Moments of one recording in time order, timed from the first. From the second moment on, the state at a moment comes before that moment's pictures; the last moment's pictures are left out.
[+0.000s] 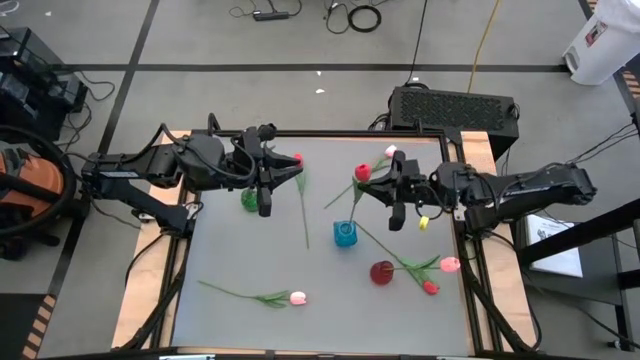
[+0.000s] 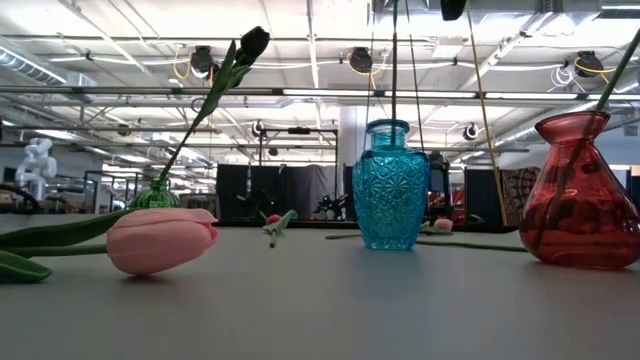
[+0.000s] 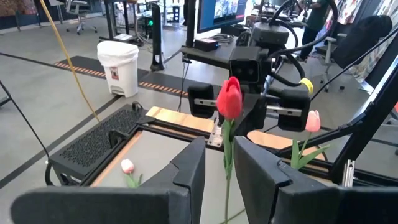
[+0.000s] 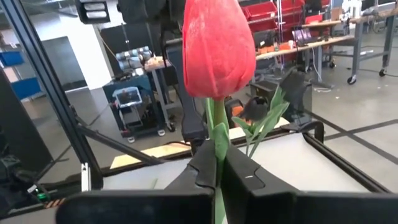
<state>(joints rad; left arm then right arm) -0.14 1.30 1.63 -0.52 -0.35 -0.18 0.09 1.03 0.87 0.16 0.21 0.24</state>
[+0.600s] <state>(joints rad) -0.14 1.30 1.63 -0.53 -0.35 -0.18 0.09 1.13 0.87 0.14 0.21 0.22</state>
